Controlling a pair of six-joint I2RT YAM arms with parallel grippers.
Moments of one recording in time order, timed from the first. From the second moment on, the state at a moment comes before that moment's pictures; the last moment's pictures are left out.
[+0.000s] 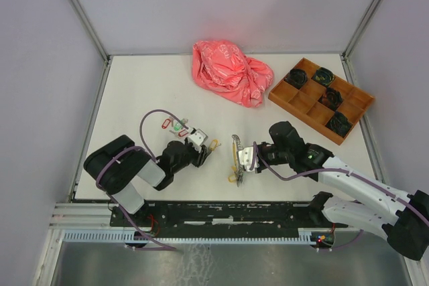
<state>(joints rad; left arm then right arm) -0.69 1.64 0.19 1.09 0.08 0.01 0.79 0.97 0.66 -0.32 -0.55 -0.89</state>
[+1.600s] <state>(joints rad) -0.71 1.62 0.26 0.97 0.17 0.06 0.79 0.97 0.66 -0.33 -0.55 -0.89</state>
